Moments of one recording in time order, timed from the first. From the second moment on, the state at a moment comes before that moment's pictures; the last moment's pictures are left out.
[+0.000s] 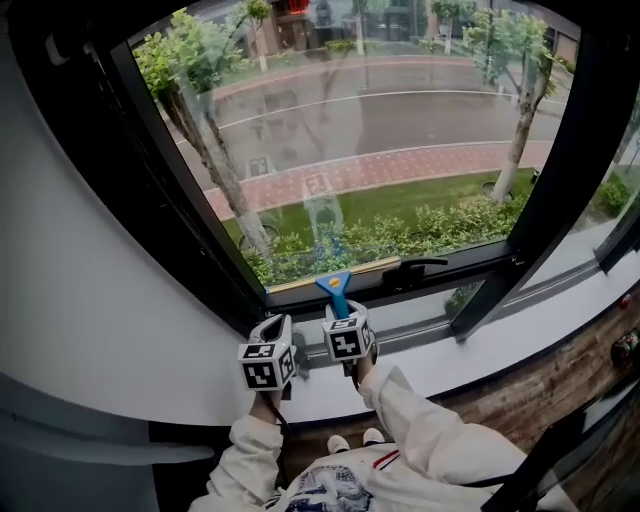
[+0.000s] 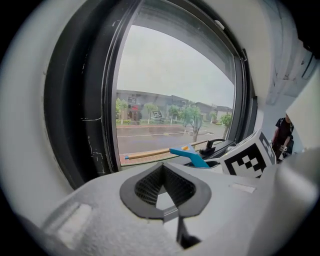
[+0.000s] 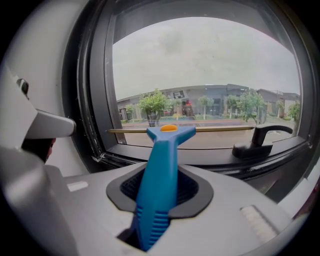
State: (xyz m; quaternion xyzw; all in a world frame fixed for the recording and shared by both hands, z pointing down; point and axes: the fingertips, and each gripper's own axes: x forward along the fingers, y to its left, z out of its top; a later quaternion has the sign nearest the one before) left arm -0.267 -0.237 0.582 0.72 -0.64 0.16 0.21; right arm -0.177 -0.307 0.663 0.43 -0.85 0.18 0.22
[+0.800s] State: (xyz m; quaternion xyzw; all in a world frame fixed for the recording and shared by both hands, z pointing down) left arm -0.174 -0.052 0.590 0.74 -0.65 0.12 0.14; right arm 0.030 -0.128 0.636 0.45 -0.85 0.20 0.17
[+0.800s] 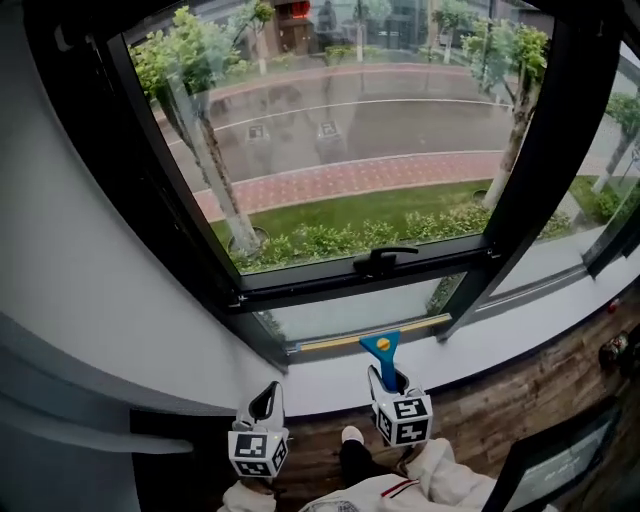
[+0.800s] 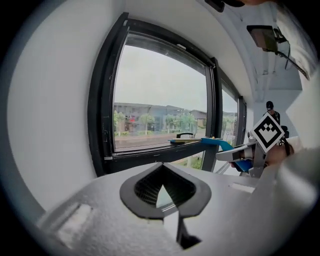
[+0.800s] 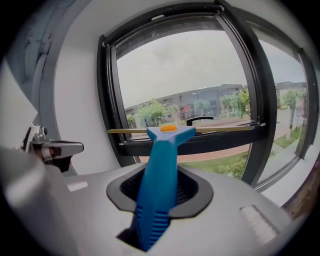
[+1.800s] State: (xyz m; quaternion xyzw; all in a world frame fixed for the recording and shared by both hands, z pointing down) left arm -0.051 0.251 0.522 0.77 -0.63 0.06 0.09; right arm 0.138 0.193 0.514 0.49 -0.86 0.12 0.11
